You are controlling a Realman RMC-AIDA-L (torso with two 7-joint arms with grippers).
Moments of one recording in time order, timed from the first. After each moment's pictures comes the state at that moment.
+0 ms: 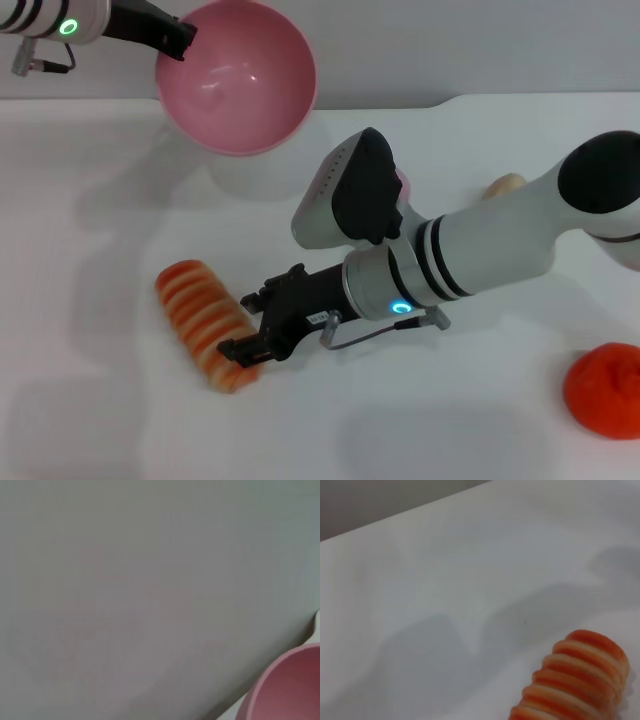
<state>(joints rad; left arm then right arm) -0.89 -2.04 0.95 0.91 2.60 0.97 -2.21 0.83 2.09 -2.07 -0.66 1.65 0.77 -1.20</state>
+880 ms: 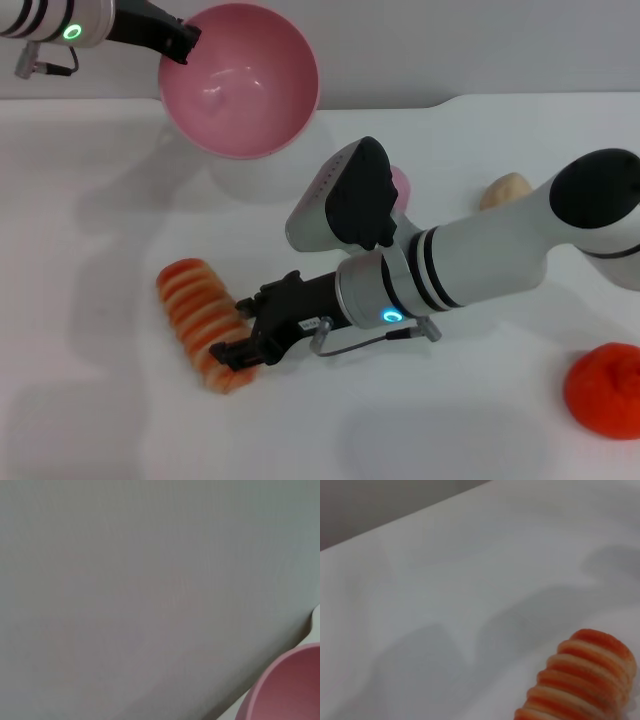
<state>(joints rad) -0.89 -2.05 0.95 0.92 2.59 0.97 -2.18 0.84 2.09 -2.15 -0.64 1.76 0.70 -1.19</state>
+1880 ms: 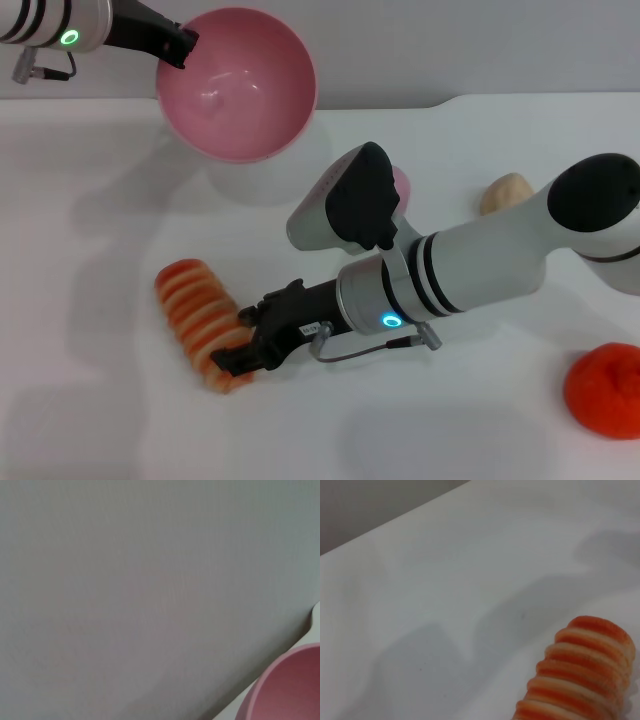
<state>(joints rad) -0.87 -2.05 0.95 0.93 2.59 0.97 -2.17 0.85 2.09 -2.18 -0.62 1.80 0.70 -1.14</state>
